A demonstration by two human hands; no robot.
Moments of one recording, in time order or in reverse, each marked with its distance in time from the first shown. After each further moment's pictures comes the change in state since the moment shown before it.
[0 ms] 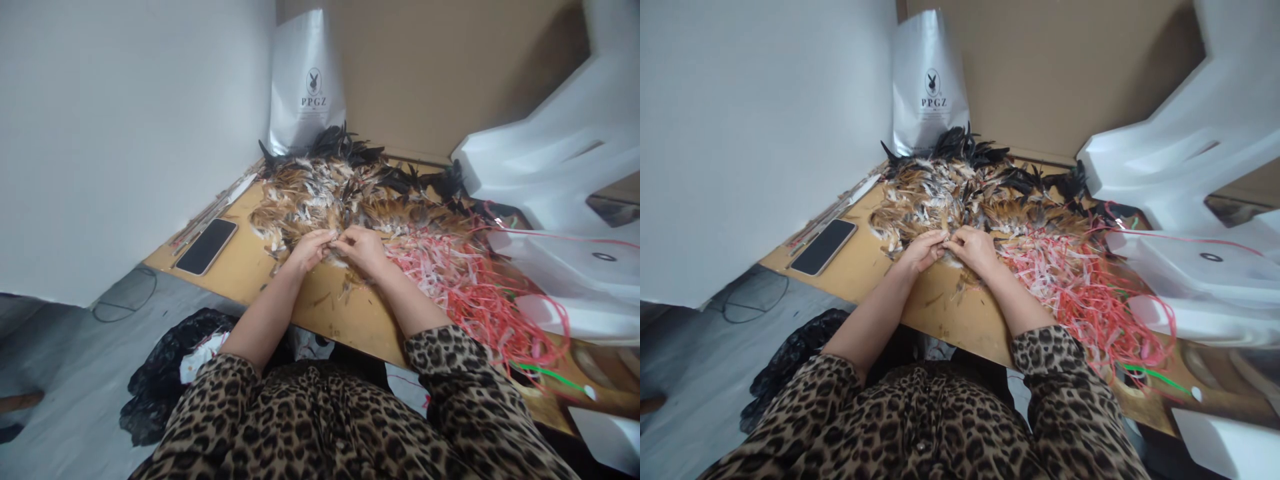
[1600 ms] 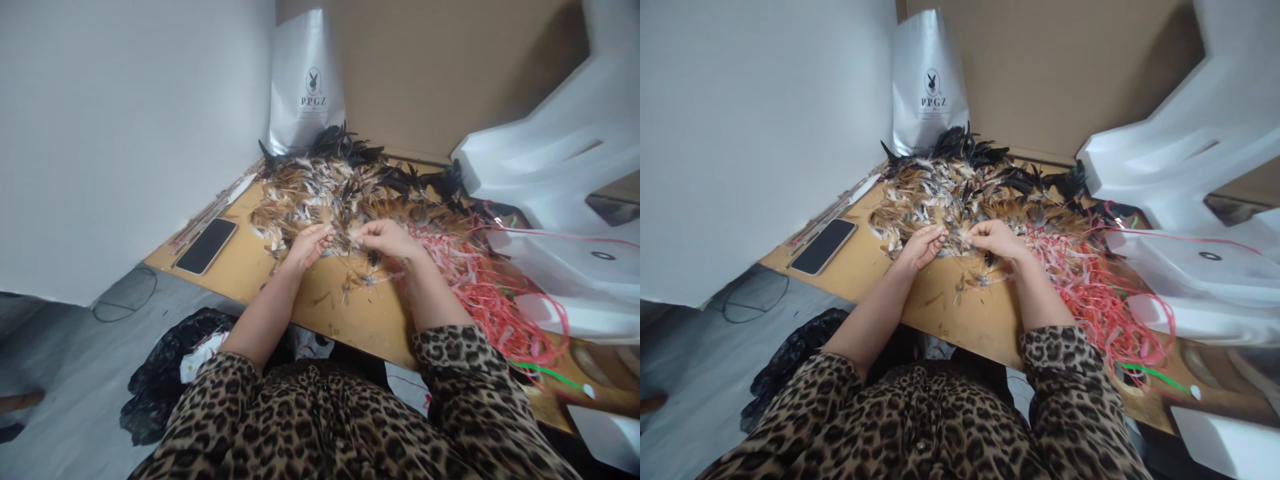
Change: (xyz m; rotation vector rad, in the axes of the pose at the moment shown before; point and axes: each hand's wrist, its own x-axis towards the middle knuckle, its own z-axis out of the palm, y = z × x) left_hand 0.002 0.005 0.000 -0.036 0.081 0.079; right_hand 0.006 0.024 -0.046 0.671 -0.340 0.371
